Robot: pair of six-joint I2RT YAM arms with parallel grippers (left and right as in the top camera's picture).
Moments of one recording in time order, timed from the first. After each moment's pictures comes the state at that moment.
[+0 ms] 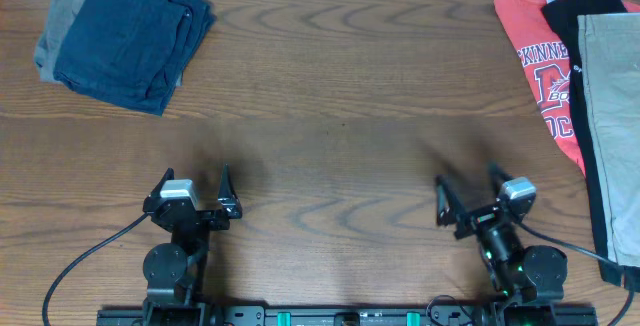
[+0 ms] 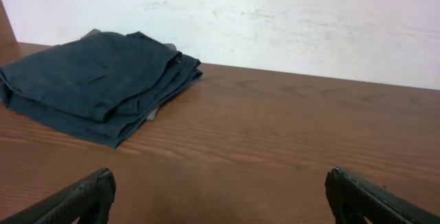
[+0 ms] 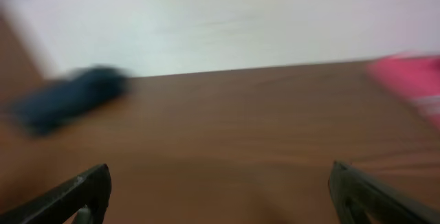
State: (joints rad) left arm -0.05 0.01 0.02 -0.12 -0.04 -0.14; right arm 0.03 0.01 0.01 -0.04 -0.37 0.28
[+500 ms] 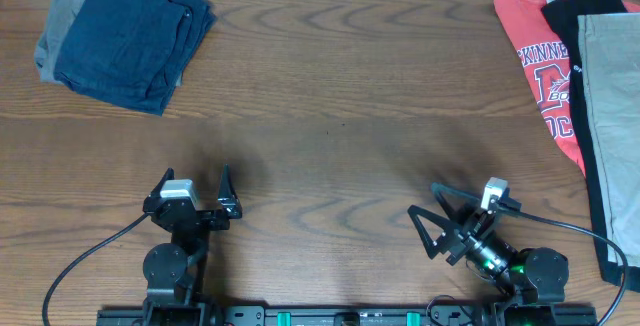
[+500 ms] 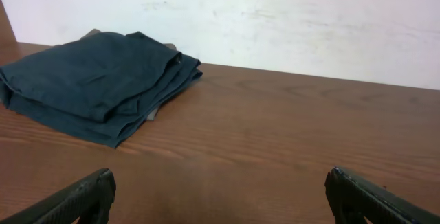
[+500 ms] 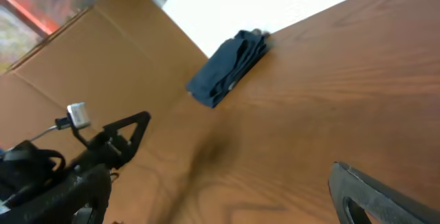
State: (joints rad) left arm -0.05 0.01 0.02 -0.12 -0.04 -0.14; right arm 0.03 0.01 0.01 -0.01 -0.81 0.76
